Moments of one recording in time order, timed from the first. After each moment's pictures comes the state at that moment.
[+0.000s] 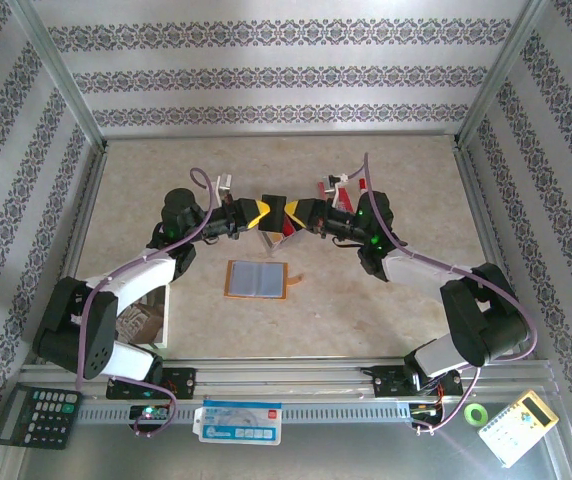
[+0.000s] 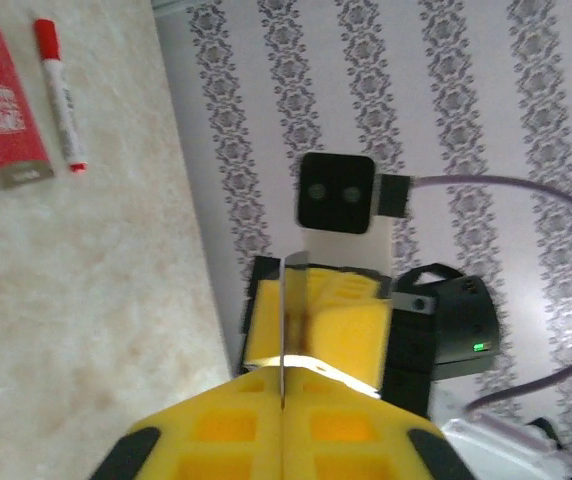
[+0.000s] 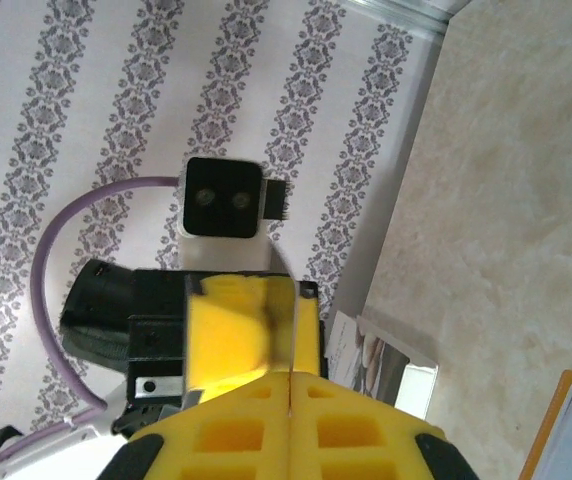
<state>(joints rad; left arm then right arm) -0.33 1.42 0.73 0.65 0.83 -1.27 0.45 1.49 0.72 0.77 -0.76 1.27</state>
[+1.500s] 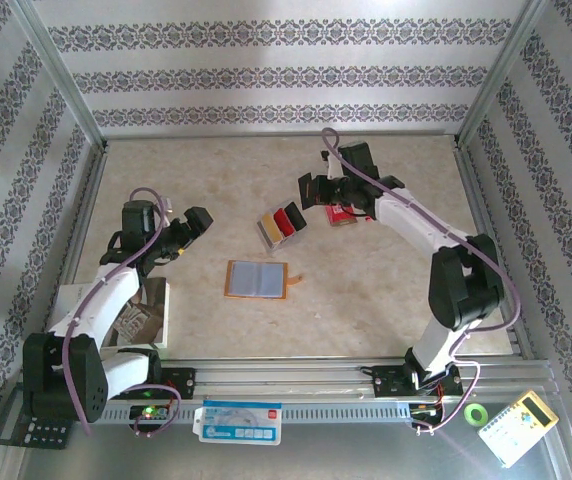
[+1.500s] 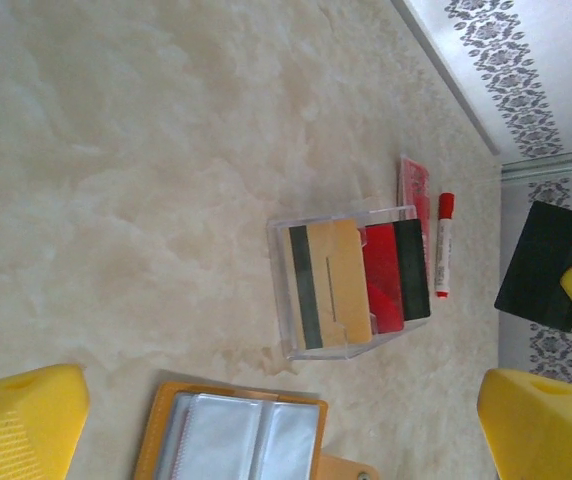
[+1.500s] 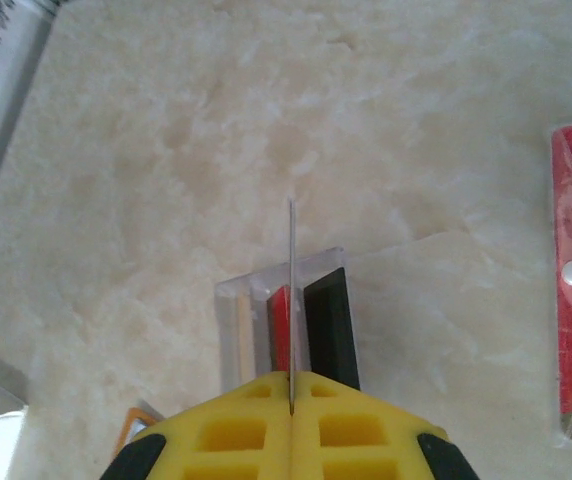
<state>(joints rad) -0.01 1.16 0.69 -0.19 0.47 -0.76 0.37 1.73 1.35 -0.38 -0.35 0.39</state>
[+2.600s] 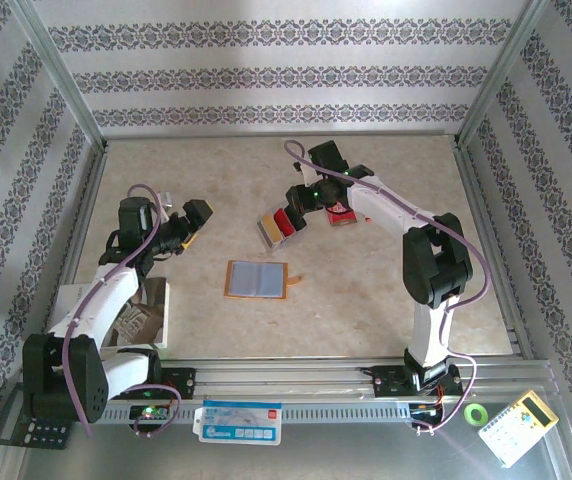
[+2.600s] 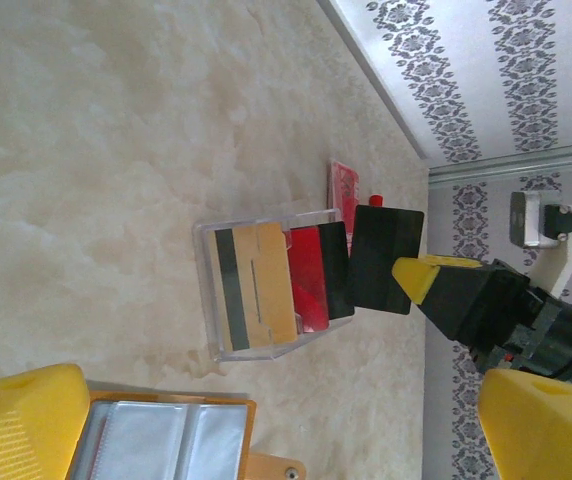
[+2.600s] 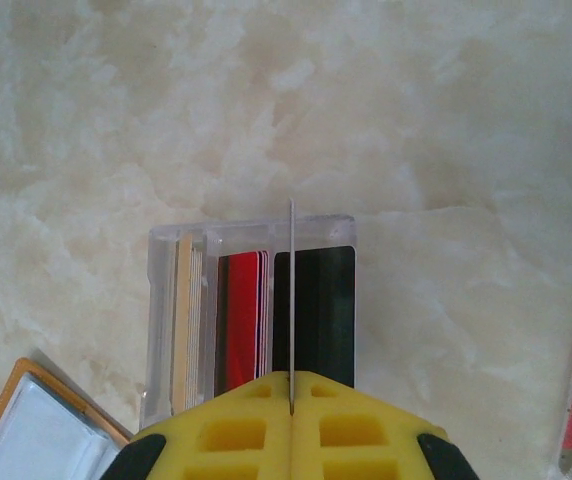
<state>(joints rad) 0.00 1.16 0.69 -0.09 0.57 -0.87 0.45 1.93 1.55 -0.59 -0.26 0.19</state>
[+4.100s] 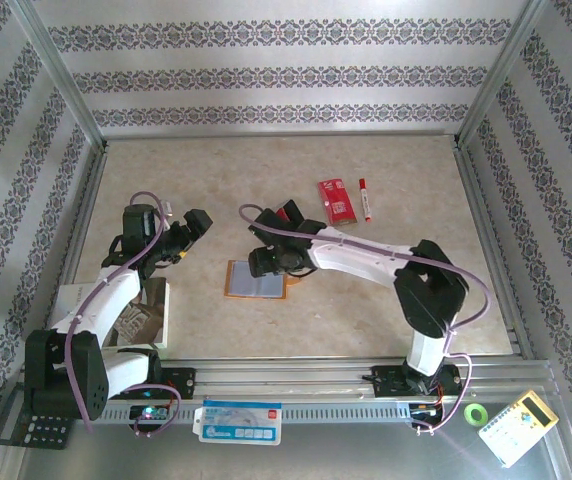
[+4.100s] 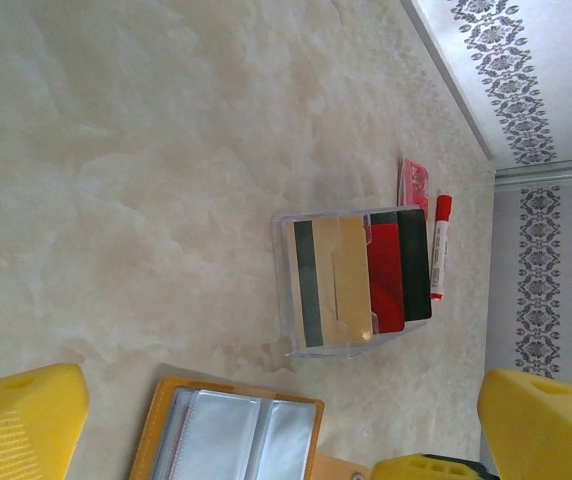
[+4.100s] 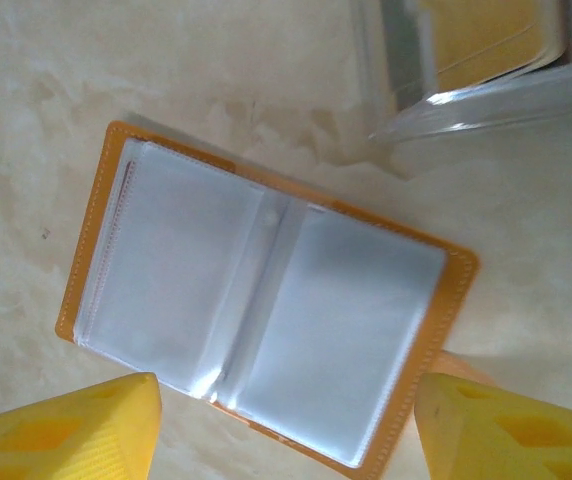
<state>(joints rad) 0.00 1.17 0.64 -0.13 0.49 -0.81 0.90 1.83 1.33 -0.66 0.01 0.69</state>
